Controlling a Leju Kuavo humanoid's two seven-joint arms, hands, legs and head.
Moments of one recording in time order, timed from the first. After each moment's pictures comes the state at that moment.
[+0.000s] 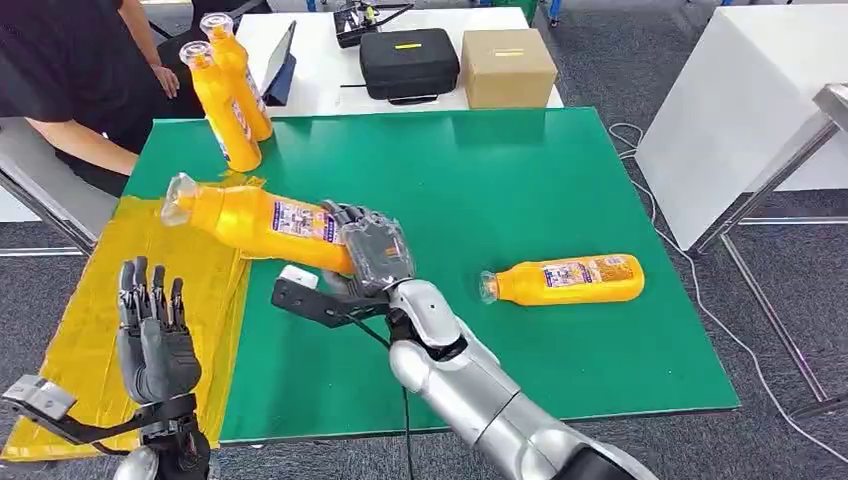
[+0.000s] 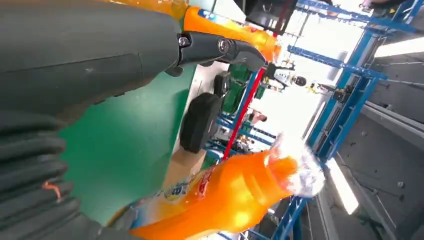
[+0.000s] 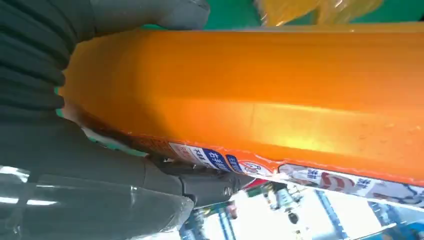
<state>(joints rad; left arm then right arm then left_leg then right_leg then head) 0.01 -0.16 -0.09 -1.59 0.43 0.04 -0.49 -0.56 0.27 0.70 -1.06 0.91 -0.30 0.16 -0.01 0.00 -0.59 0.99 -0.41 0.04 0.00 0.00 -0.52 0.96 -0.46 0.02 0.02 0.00</state>
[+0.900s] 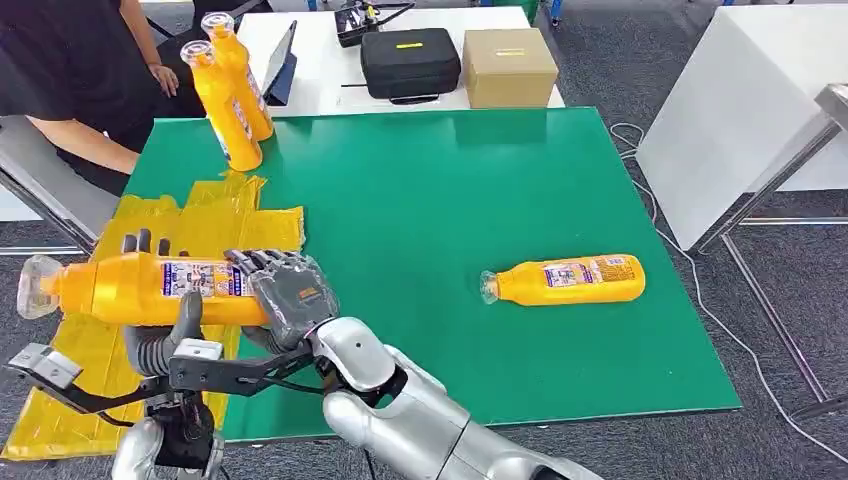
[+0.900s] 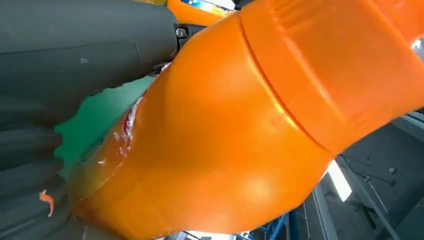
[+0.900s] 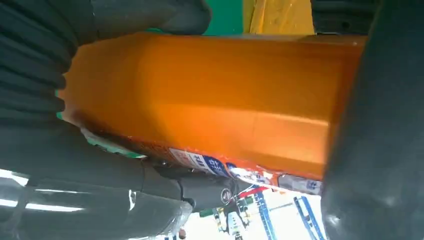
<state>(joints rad) -0.08 -0.17 -0.09 -1.55 0.39 0.05 -0.46 -0.54 0.38 0.89 -1.07 0.94 -0.19 0.21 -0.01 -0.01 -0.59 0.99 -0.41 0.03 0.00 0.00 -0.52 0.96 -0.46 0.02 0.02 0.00</state>
